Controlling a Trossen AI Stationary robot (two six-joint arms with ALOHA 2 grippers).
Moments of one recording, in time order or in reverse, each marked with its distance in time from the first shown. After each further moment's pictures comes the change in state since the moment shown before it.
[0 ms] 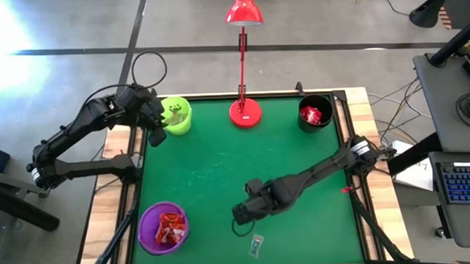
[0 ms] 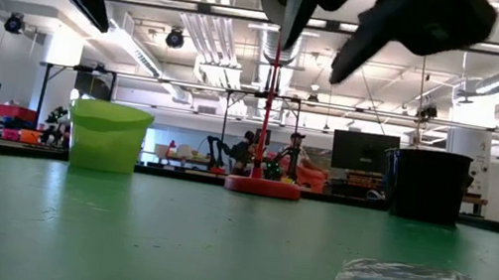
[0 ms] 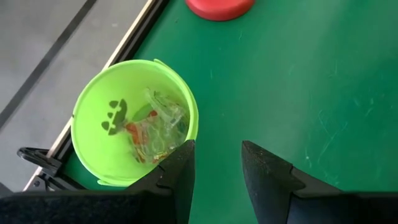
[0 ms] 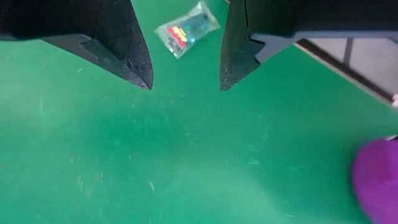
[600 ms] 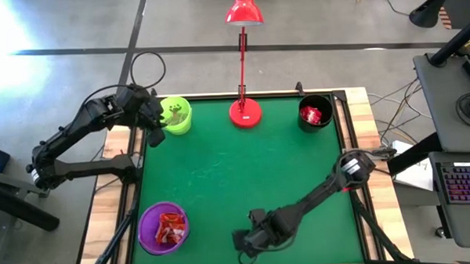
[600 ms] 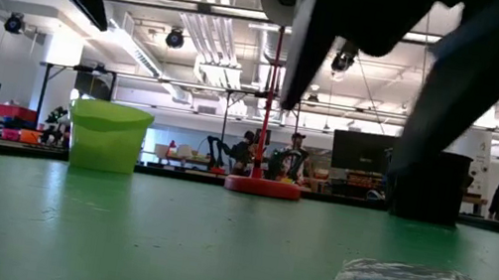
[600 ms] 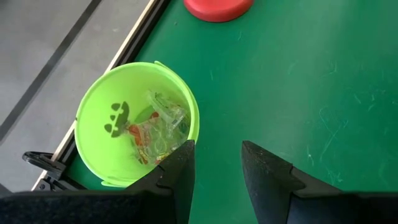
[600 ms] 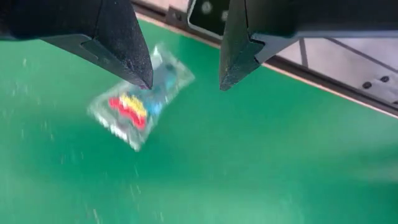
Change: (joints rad) left arm 0.000 -0.014 0.000 -0.003 -0.001 0.027; right arm 0.159 0.171 0.008 0.216 -0.040 0.409
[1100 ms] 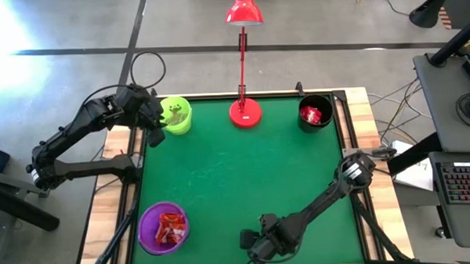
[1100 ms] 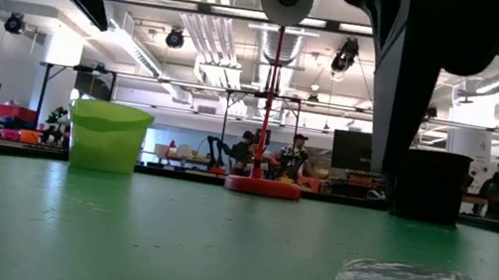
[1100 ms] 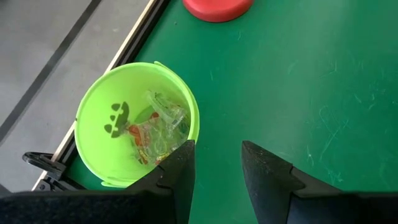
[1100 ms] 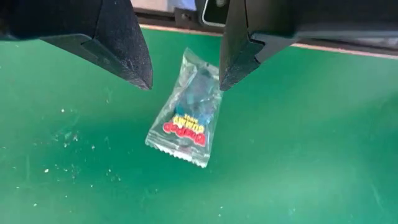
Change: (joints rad) left arm 0.000 0.000 0.000 0.001 0.000 0.001; right arm 0.068 0.021 0.012 -0.084 0.015 0.327
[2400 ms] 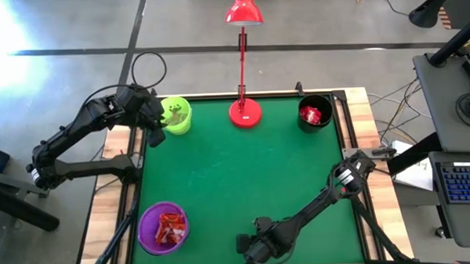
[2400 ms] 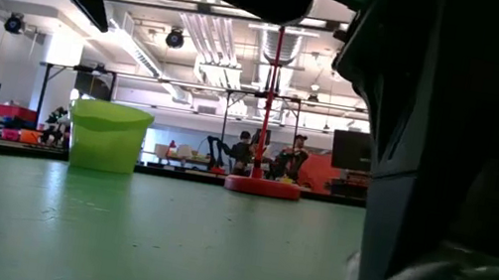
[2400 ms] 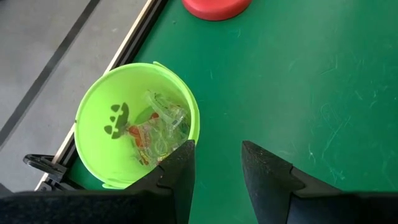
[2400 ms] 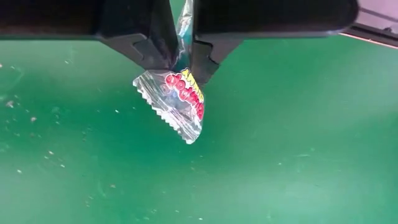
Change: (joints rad) left arm 0.000 0.010 0.000 0.002 0.000 0.018; right arm -0.004 0.123 0.025 0.057 0.039 -0.092
